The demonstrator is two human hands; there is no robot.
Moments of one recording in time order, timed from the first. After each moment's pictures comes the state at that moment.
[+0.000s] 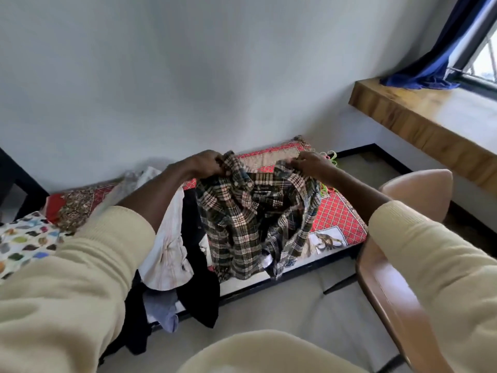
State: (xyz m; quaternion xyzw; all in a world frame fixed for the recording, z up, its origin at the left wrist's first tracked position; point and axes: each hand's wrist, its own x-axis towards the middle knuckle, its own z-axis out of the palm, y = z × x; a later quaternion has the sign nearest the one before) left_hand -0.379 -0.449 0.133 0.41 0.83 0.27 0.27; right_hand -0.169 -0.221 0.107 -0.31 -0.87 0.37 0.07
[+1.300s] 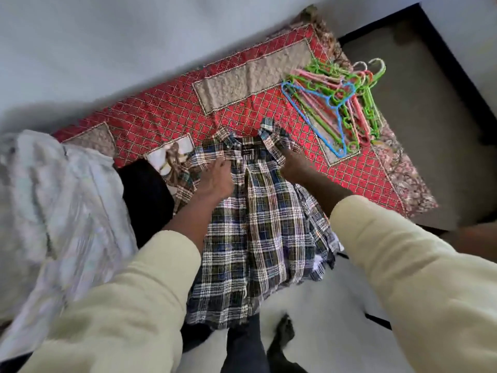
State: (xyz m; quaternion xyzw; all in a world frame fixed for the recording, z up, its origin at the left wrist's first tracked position) left_hand -0.633 -0.142 -0.236 0.41 0.85 0.00 0.32; right_hand -0.490 0.016 -0.221 -0.44 -0.82 0.30 -0.21
